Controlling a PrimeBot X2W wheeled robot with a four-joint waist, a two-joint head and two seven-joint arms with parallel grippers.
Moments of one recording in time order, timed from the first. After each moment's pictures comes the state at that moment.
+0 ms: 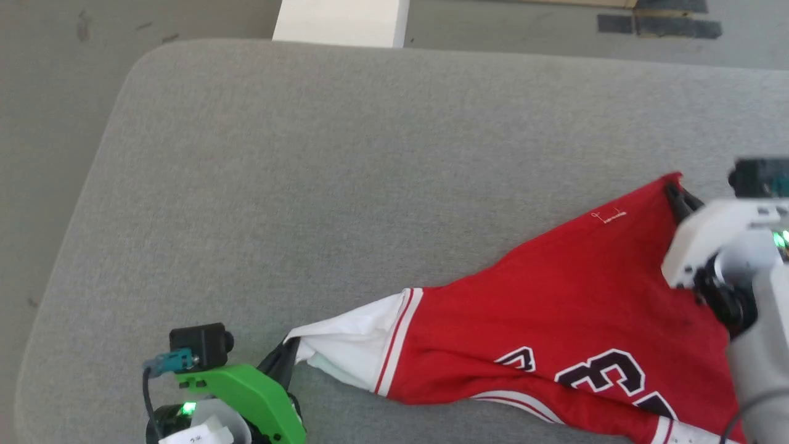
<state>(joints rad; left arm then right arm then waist) 0.05 0.24 -0.28 -0.13 -0.64 0.13 0.31 -0.53 -0.26 -0.03 0.57 0.30 0.13 0.23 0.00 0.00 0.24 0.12</state>
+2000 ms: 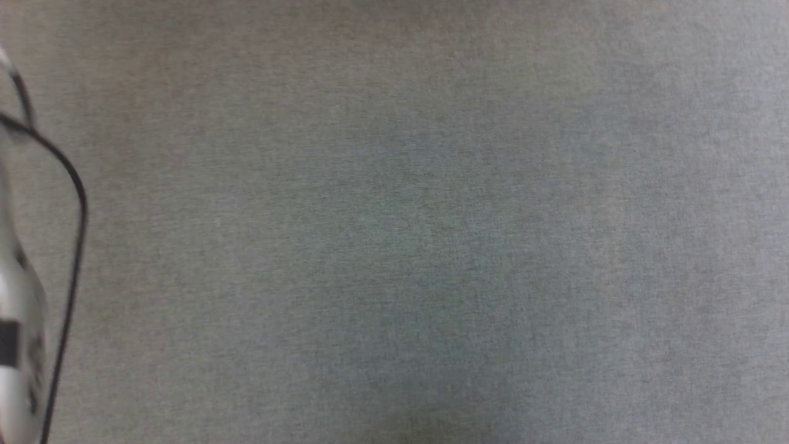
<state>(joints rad) -1.36 0.38 -0.15 0.50 -0.39 -0.01 -0.24 -1.26 -0.31 0.12 0.42 -0.01 0.13 0.20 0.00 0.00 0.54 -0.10</state>
